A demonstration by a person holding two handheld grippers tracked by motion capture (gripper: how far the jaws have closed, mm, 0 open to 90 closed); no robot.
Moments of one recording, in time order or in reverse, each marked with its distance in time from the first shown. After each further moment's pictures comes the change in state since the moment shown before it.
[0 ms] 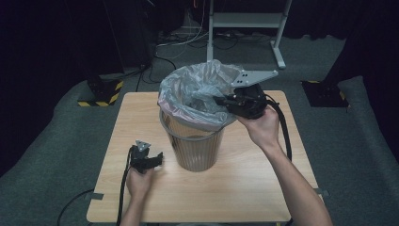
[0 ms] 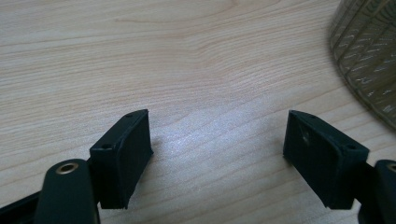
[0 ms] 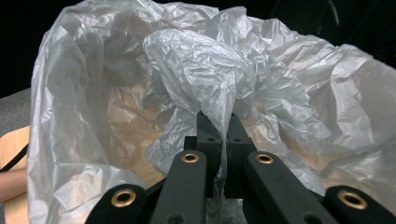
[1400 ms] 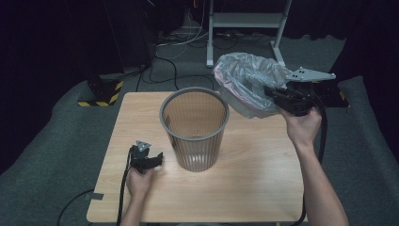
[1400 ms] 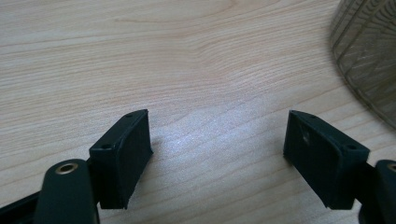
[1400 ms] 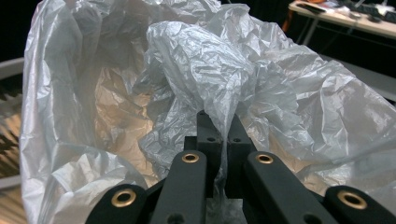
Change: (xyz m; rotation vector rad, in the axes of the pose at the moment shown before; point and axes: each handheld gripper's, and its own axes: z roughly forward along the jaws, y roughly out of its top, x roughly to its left) left arm 0.000 0.000 0.000 0.001 0.002 0.002; right arm -0.070 -0.054 -0.065 -0.041 -0.304 0.178
